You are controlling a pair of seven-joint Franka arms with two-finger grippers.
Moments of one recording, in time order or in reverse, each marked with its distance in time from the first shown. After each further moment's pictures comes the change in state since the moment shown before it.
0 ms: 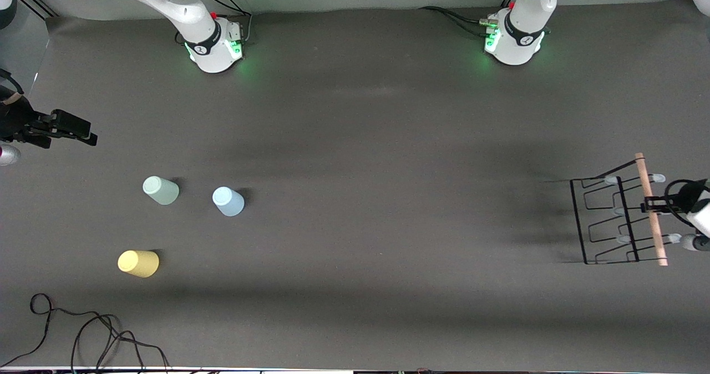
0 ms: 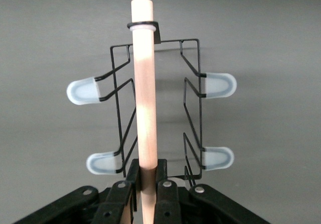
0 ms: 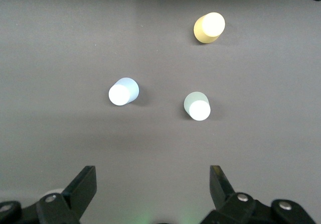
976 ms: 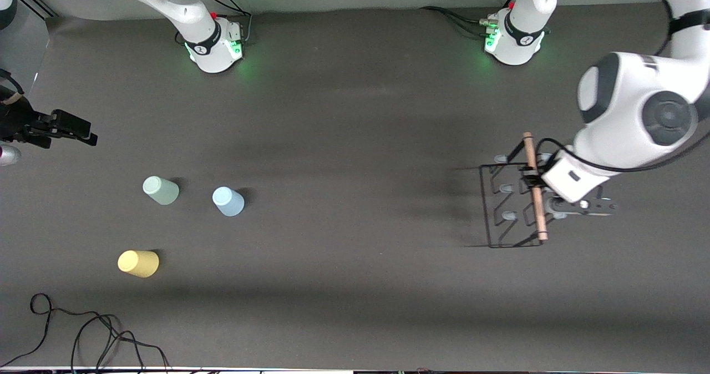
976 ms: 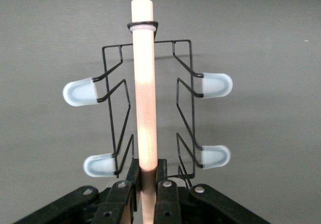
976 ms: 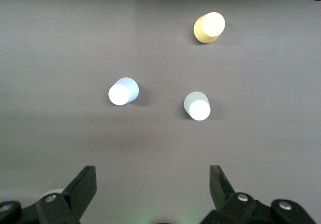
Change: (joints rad) left arm -0.386 -0.205 -0.012 -0.302 -0.088 0.181 -0.375; right arm 0.000 0.000 0.000 0.000 0.000 0.000 0.000
